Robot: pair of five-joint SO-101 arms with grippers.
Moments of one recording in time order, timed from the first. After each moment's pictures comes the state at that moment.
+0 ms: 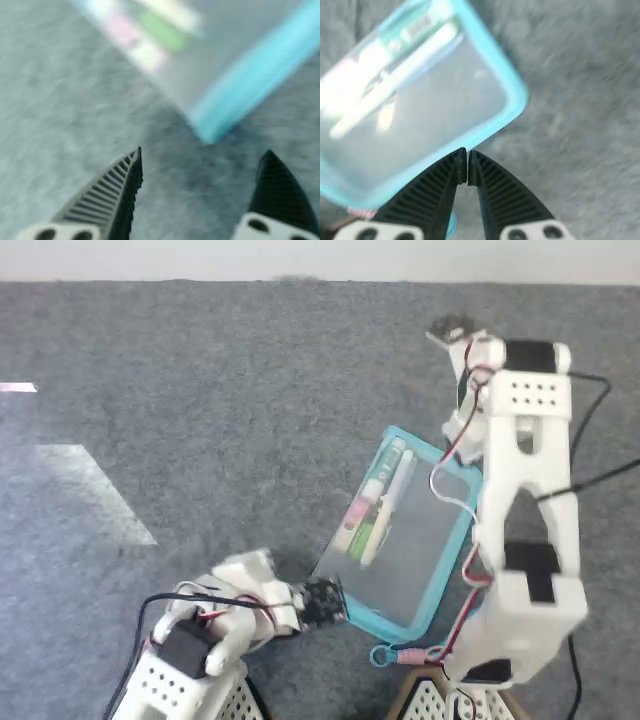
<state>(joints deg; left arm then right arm) 23.8 -98.0 93.6 73.6 -43.9 -0.9 11.7 -15.5 98.8 30.6</state>
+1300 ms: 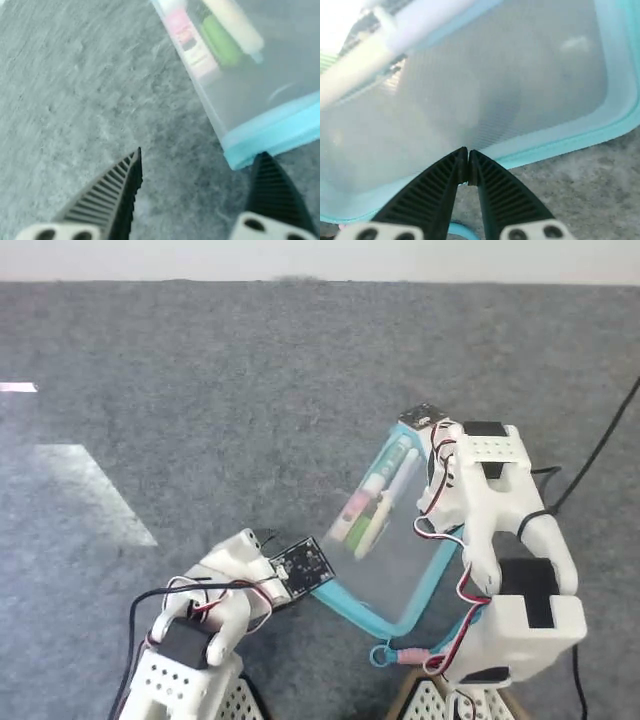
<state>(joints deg) 14.8 -97.9 97.3 60.8 -36.6 -4.2 8.0 22.8 74.0 29.0</state>
